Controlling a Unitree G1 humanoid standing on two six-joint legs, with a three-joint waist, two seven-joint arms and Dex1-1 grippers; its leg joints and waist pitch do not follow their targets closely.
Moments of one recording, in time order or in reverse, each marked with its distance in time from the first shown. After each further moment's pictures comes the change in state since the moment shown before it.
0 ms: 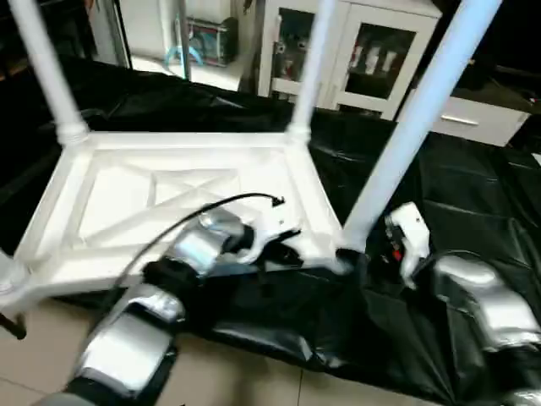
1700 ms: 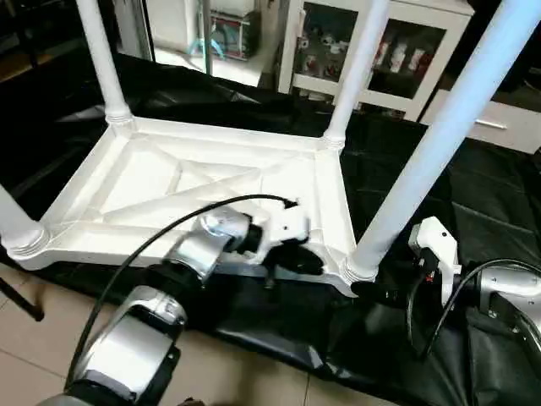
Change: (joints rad) left arm 0.047 0.047 -0.025 -0.067 -0.092 -0.331 -0.310; right arm 0.202 -0.362 0.067 -0.356 0.094 0.009 0.462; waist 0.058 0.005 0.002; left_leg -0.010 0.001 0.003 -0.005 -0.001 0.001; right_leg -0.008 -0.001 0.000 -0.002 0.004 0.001
